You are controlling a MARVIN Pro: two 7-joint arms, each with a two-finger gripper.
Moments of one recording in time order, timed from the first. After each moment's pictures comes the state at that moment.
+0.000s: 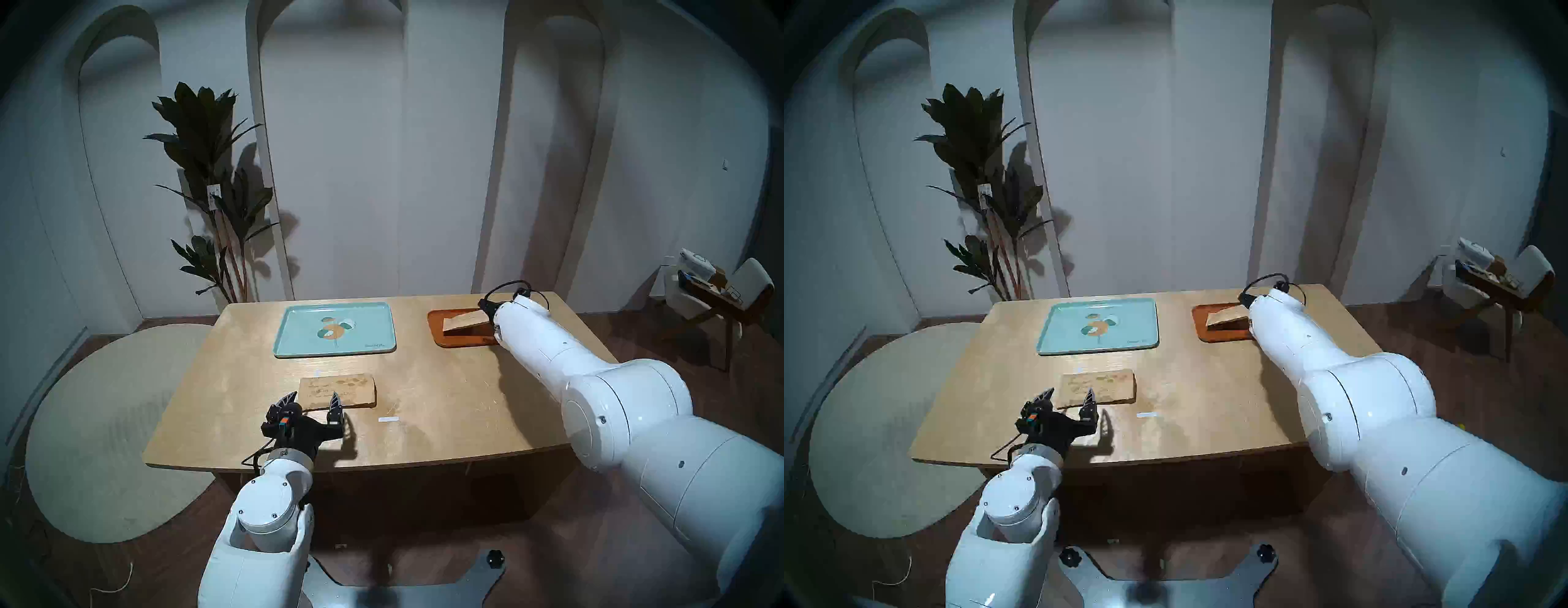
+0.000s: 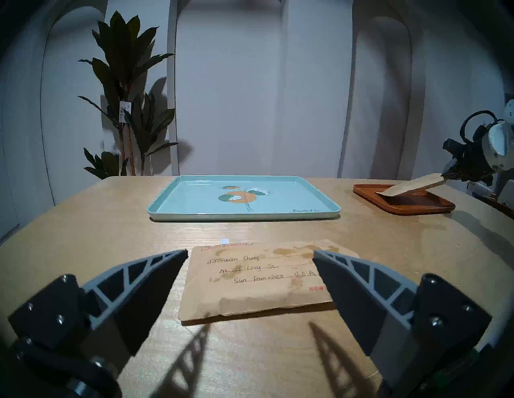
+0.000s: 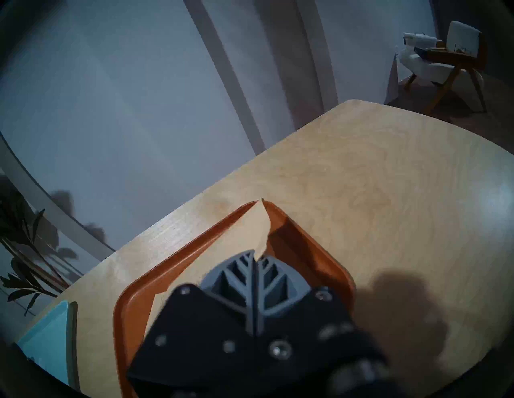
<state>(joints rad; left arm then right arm) 1.91 -1.57 -1.53 -1.78 -0.02 0.04 0.01 -0.55 -1.48 1.37 -0.26 0.74 0.13 -0.23</state>
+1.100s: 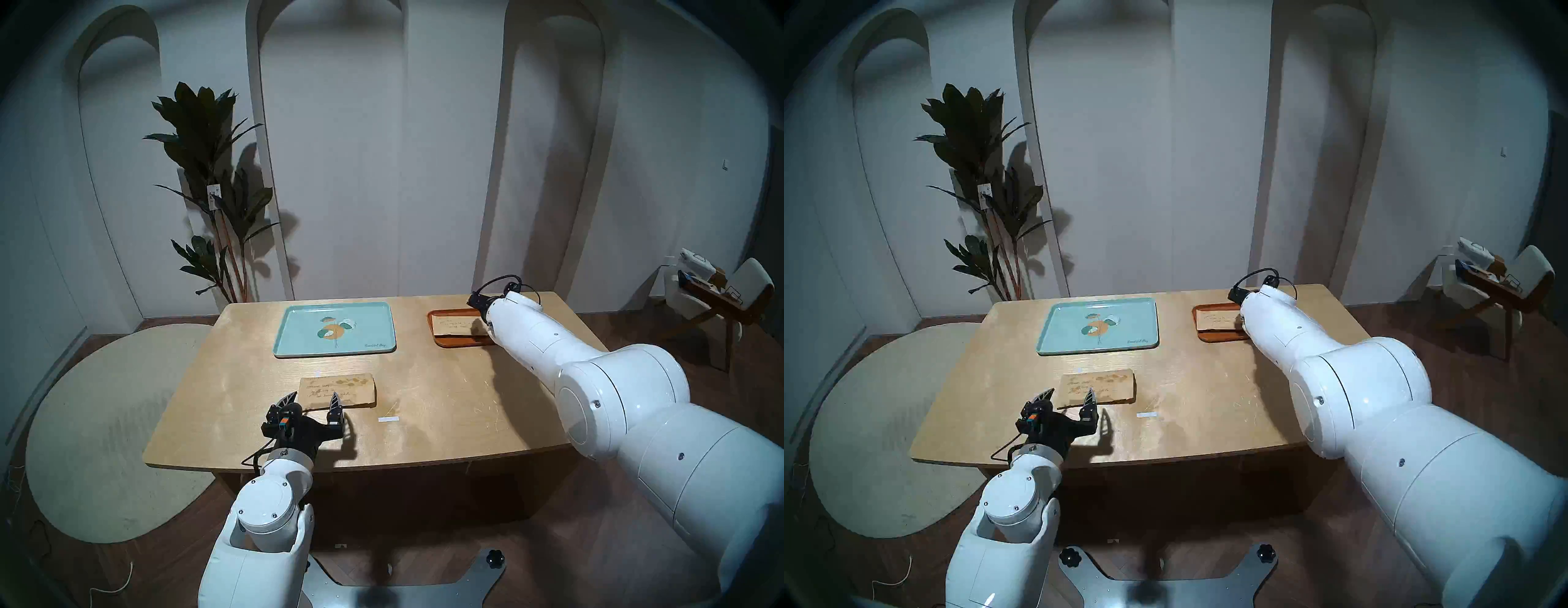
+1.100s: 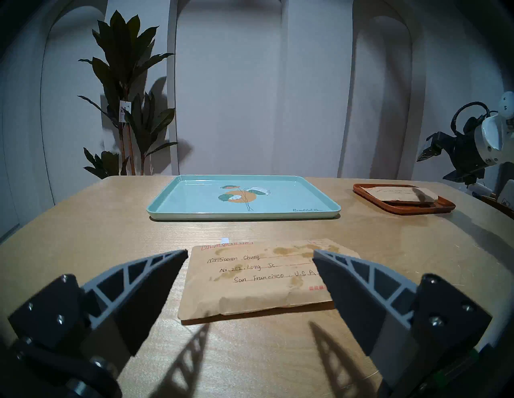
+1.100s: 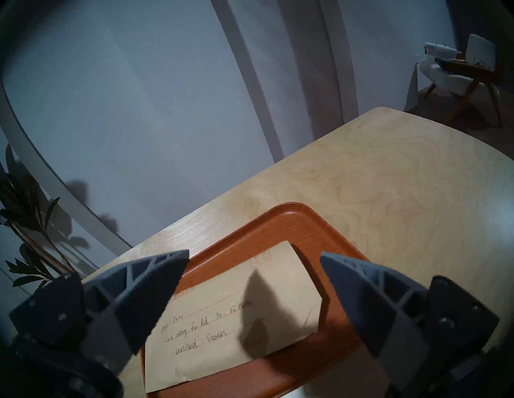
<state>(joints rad) 1.91 -1.57 -1.53 -1.78 -0.02 0.04 0.01 -0.49 -1.50 1.35 -0.19 0.71 0.11 -0.18</state>
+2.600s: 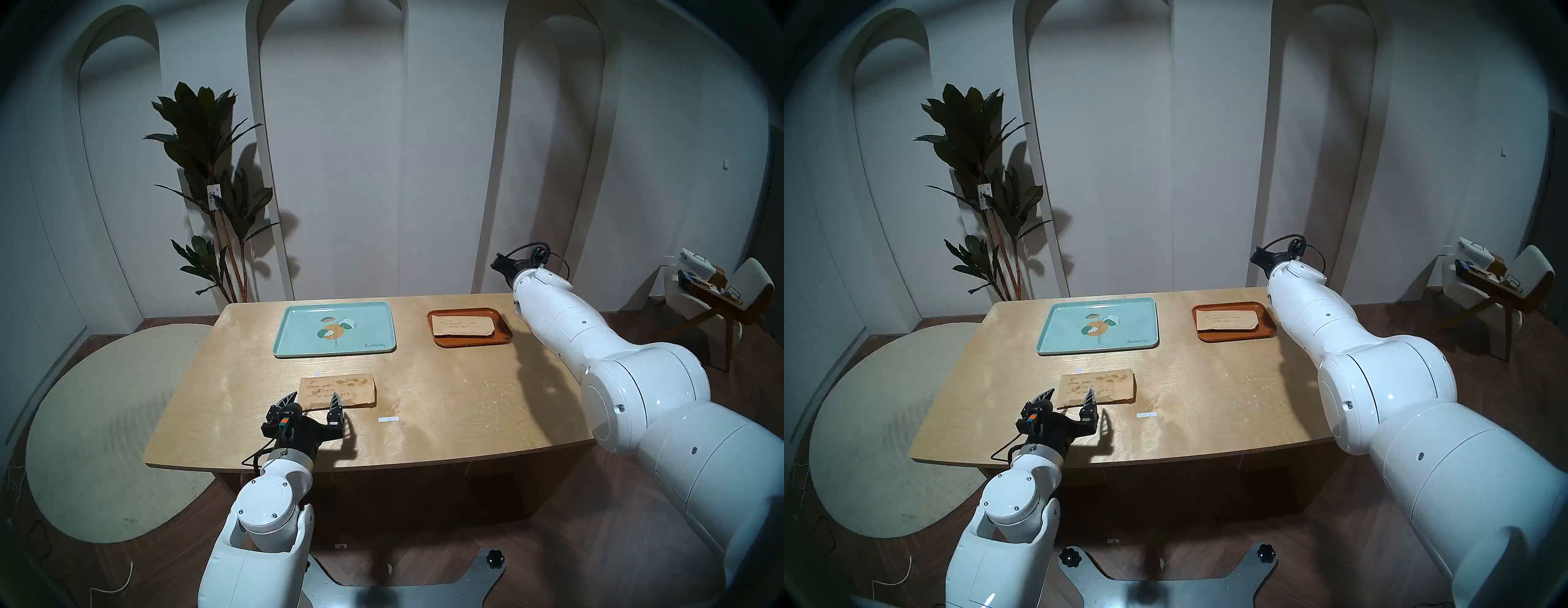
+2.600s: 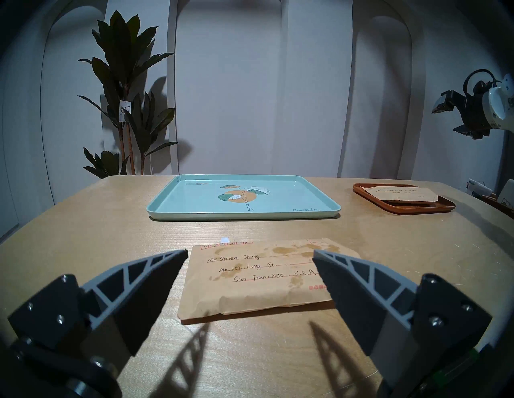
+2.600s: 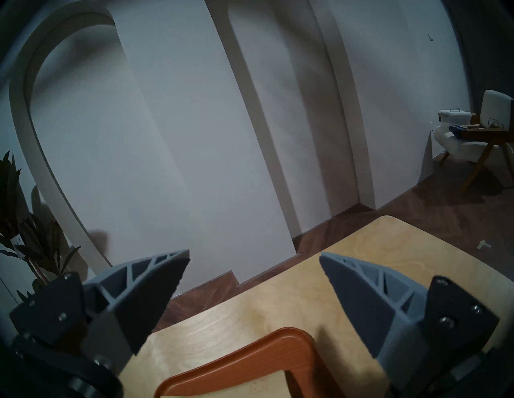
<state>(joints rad) 1.91 -1.57 -1.53 -1.78 -0.02 0.04 0.01 -0.51 -1.39 1.33 -0.35 0.66 0.01 -0.08</state>
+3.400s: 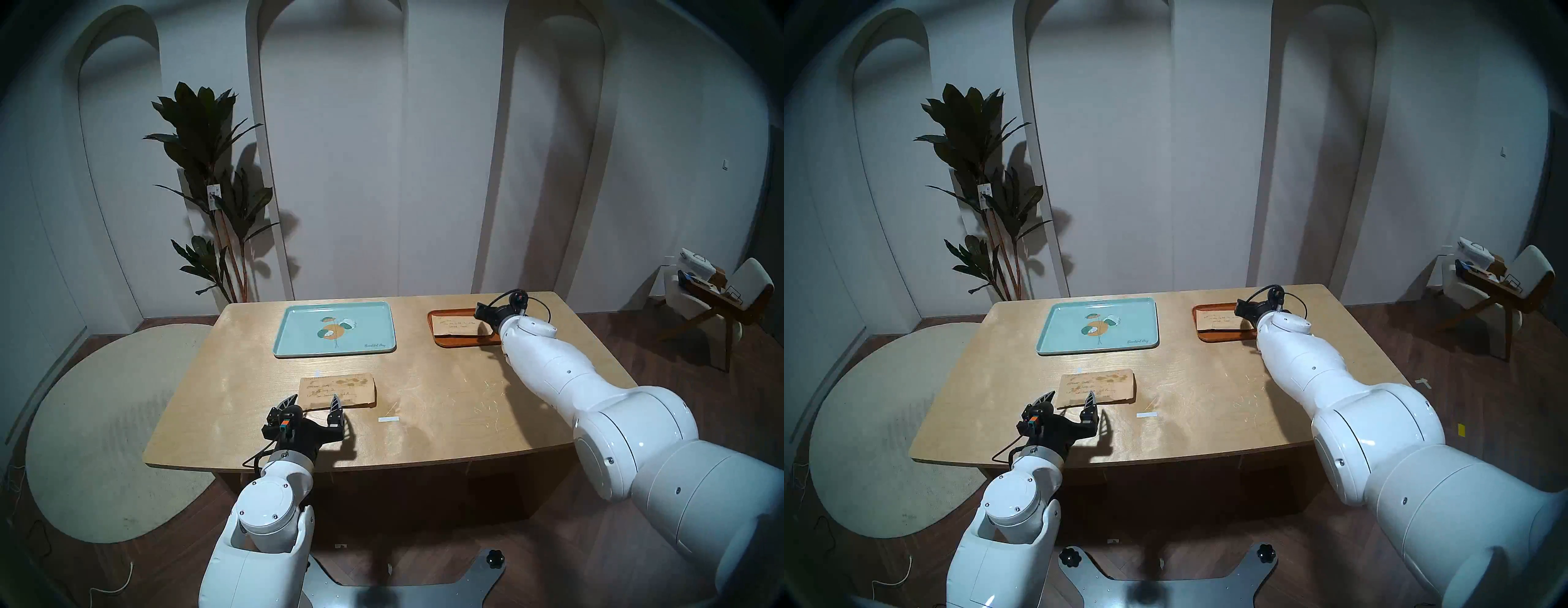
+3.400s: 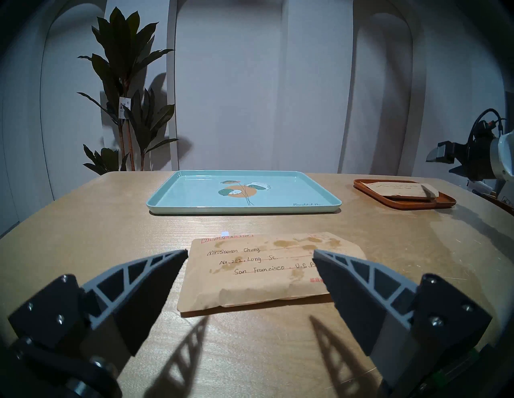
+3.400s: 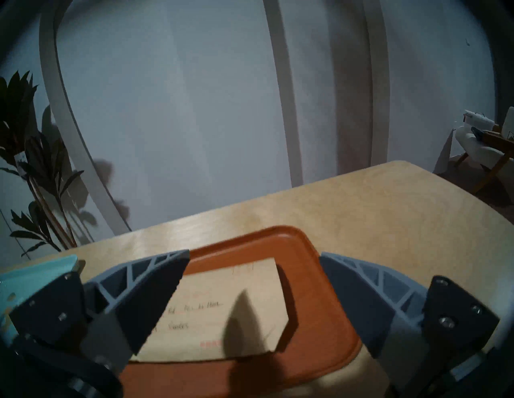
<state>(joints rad) 1.91 -1.57 -1.53 -1.77 -0.02 0.04 0.01 -0.71 -1.40 1.23 -0.40 0.59 0.01 -0.02</state>
